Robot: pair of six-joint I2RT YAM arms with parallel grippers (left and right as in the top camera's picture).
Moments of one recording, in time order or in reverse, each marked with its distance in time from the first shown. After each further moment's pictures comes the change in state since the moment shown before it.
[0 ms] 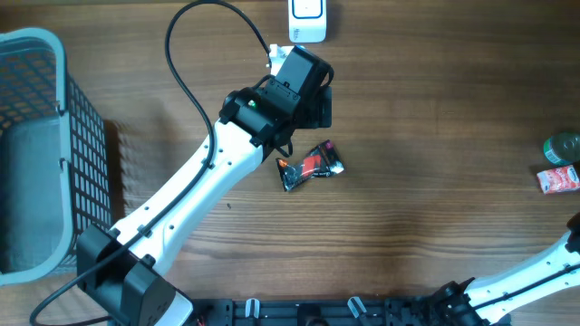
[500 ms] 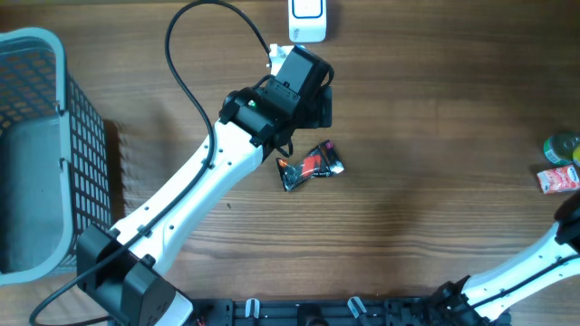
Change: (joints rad) left arm 0.000 0.000 0.000 0.000 0.004 0.000; right arm 0.108 0.000 0.014 -0.006 0.013 -0.021
